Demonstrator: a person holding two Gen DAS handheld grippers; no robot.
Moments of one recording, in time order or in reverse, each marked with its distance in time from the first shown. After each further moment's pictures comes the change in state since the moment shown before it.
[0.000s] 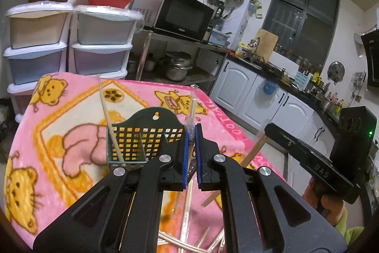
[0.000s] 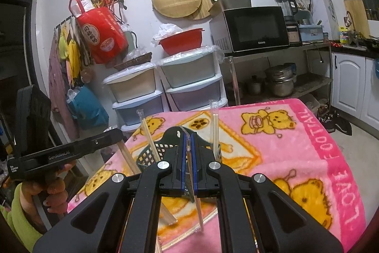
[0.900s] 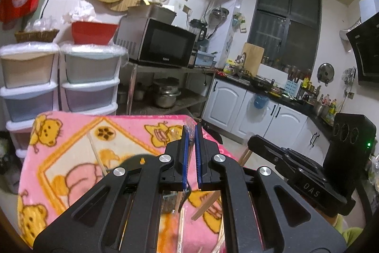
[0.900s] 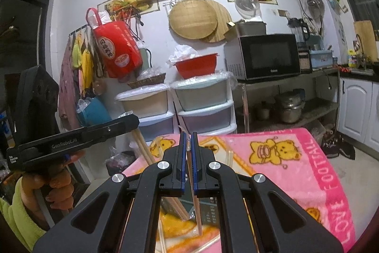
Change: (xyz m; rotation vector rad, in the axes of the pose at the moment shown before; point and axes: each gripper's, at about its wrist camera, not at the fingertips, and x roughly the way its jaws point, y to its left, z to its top) left arm -0.028 -0.033 0.054 0.102 -0.129 -0.032; right arm -0.016 0.030 0.045 -0.080 -0.114 0.043
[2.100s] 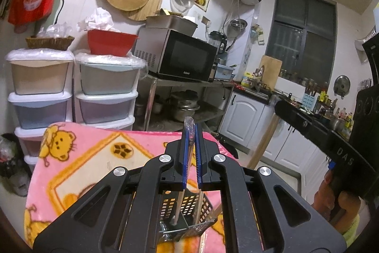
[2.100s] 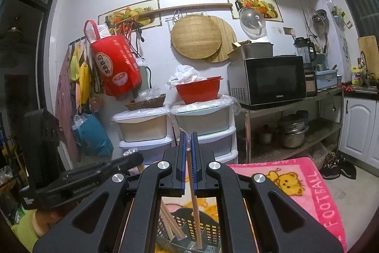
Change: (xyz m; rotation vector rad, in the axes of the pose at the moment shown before) left arm 0.031 0.043 0.026 -0.039 -0.056 0.095; right arm 0.048 0.000 0.067 -0.032 -0.084 -0.005
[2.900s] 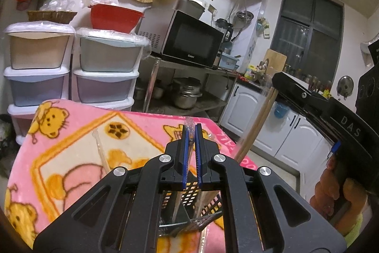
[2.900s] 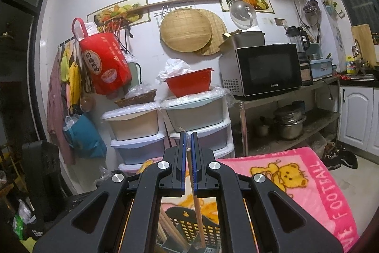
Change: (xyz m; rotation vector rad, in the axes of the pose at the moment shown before) left arm 0.036 0.012 -0.050 -0.053 0.047 0.003; right arm 0.033 -0.019 -0.032 0.049 0.007 -0.036
